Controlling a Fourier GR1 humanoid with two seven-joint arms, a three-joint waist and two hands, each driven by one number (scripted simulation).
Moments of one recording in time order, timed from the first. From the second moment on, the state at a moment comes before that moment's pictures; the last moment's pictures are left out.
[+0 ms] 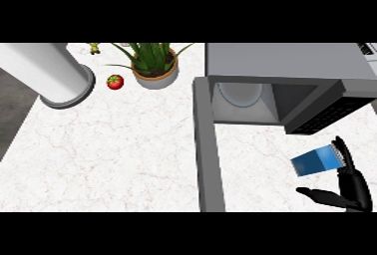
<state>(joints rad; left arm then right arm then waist) 0.70 0.09 0.48 -2.33 0.65 -0.54 0.01 -0.18 -0.28 -0.42 -0.57 0.17 0.14 -0.94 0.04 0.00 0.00</state>
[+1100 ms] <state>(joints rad) 0.73 0.11 0.50 -2.31 0.75 -0.59 0.00 -0.42 -0.18 -0.37 -0.32 0.21 0.12 -1.03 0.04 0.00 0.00</state>
